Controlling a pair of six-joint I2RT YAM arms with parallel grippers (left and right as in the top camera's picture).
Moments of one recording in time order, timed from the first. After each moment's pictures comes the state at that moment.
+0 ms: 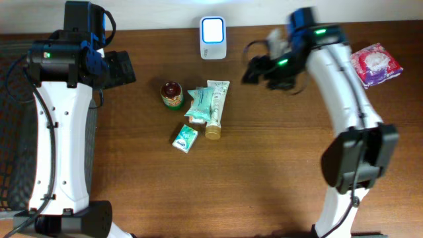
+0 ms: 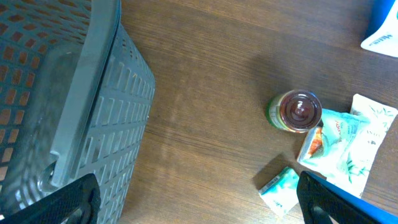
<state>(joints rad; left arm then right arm) -0.07 1.75 2.12 -1.48 -0.23 -0.31 0.19 2.07 1.96 -1.24 -0.47 0.13</state>
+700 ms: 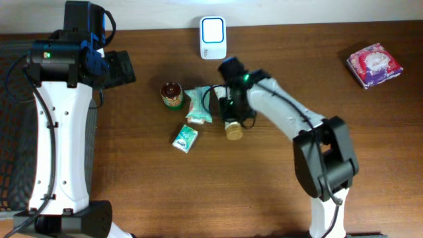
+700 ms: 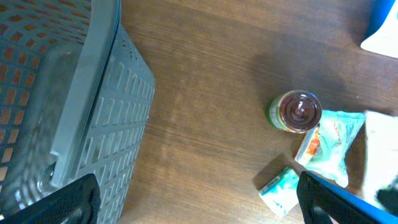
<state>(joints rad) -0.07 1.75 2.12 -1.48 -0.23 -0.31 0.44 2.10 1.65 -0.96 -0.14 0.40</state>
